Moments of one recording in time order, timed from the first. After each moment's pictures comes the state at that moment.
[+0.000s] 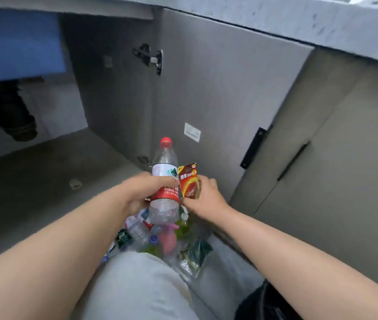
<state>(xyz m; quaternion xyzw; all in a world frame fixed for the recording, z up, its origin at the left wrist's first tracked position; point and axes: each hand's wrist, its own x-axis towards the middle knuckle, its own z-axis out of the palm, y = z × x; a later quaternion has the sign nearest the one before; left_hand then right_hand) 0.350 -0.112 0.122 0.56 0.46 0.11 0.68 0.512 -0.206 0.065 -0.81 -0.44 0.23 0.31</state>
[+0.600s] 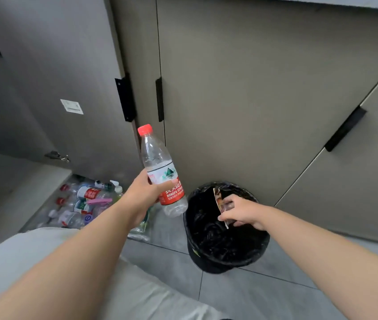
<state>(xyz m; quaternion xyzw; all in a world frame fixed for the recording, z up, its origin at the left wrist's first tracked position) 0.437 -0.322 0.081 0.65 0.27 0.04 0.71 0.599 -0.564 0.010 -0.83 -0.11 0.44 0.33</state>
